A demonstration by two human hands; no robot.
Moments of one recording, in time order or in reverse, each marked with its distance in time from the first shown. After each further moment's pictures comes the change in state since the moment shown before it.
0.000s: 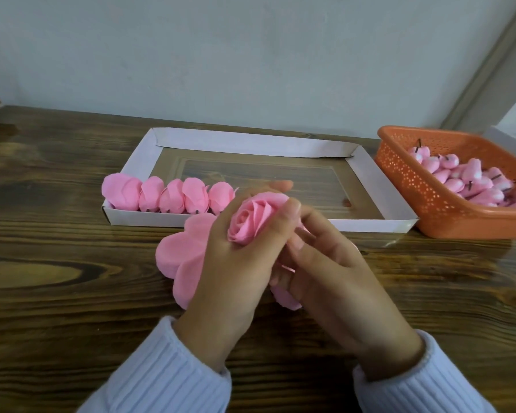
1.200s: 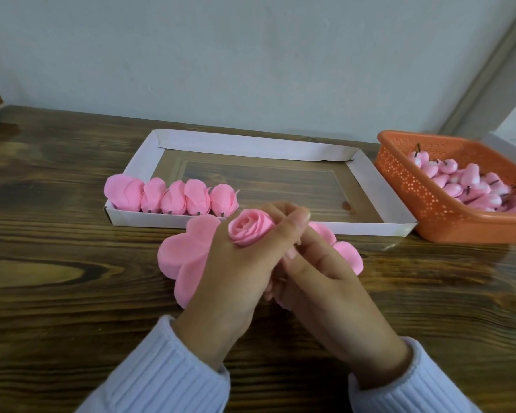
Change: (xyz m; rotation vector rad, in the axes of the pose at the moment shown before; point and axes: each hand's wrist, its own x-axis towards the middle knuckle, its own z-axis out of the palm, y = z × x) left_hand -0.002 0.002 0.002 0.048 0.016 -0.060; right_hand -0.003 0.010 0.002 -0.041 -0.047 -0.004
